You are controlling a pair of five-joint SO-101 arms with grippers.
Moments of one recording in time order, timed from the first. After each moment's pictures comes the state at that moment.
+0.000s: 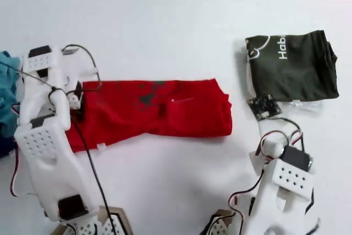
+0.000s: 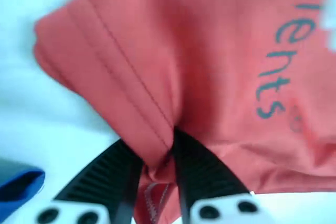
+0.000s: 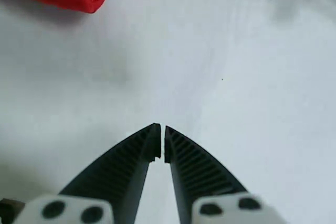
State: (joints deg) left arm -26.9 44.5 -21.0 94.7 -11.6; right arm 21.1 -54.1 69.4 66.3 45.1
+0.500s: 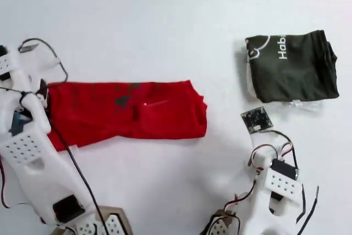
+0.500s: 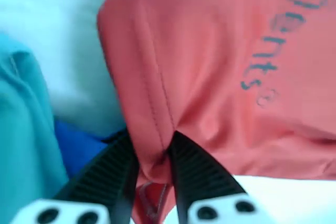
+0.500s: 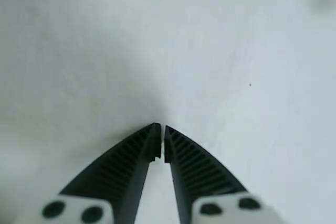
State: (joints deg) left arm -36.0 39.1 -29.1 101.2 -16.5; right arm 21.2 -54.1 84.2 48.2 44.4
